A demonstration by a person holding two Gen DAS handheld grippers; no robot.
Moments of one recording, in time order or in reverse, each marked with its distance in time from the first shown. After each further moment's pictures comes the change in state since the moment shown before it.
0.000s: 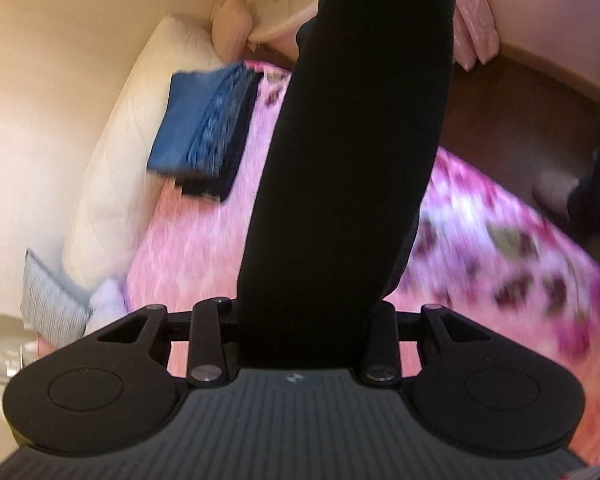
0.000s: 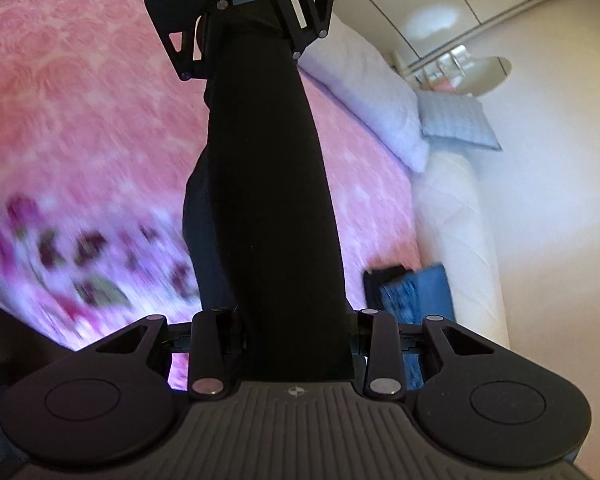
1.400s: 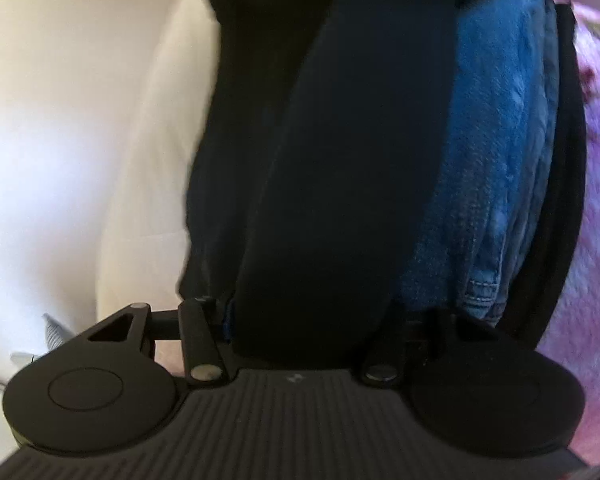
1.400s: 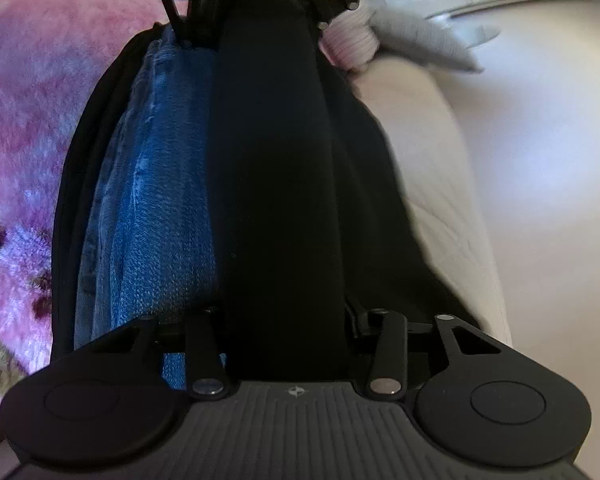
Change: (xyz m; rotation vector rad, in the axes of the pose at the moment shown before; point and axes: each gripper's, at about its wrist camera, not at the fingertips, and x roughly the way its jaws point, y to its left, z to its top) left arm 0.526 0.212 0.194 -0.080 0.026 0.371; right arm 0.484 -0.313 -0.308 -0.144 -0.071 -0.220
